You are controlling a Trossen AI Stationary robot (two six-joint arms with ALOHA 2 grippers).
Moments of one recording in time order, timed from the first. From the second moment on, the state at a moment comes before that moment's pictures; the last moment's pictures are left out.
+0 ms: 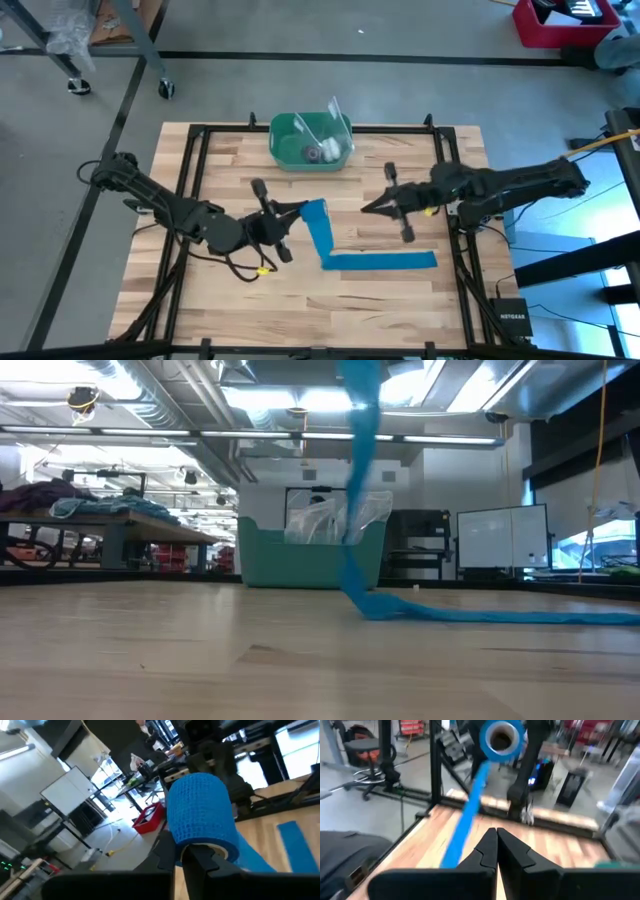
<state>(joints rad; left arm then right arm) -0.50 1.40 1.30 -0.01 -1.03 0.48 0.16 0.99 0.89 -0.03 -0.06 -0.16</state>
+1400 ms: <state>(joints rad) -0.50 1.40 1.31 -0.01 -1.03 0.58 0.21 1.60 0.73 0.83 -0.09 -0.13</state>
